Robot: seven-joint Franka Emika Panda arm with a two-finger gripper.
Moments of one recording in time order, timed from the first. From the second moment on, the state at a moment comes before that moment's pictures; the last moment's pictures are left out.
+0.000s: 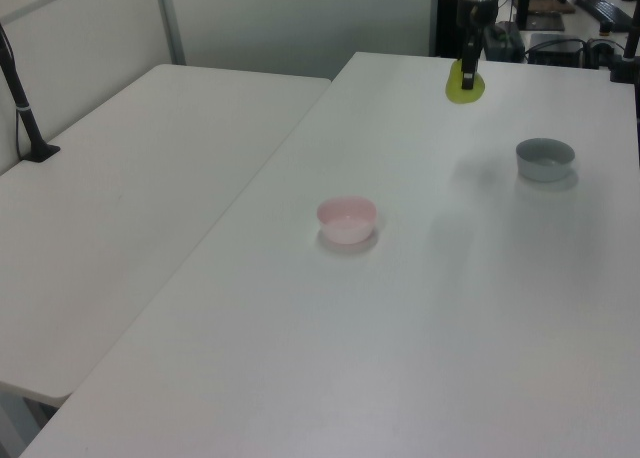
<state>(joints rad) -0.10 0.20 -0.18 -1.65 0.05 1.85 -0.43</state>
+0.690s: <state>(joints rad) 0.18 0.10 -0.28 -1.61 0.05 1.74 -0.21</state>
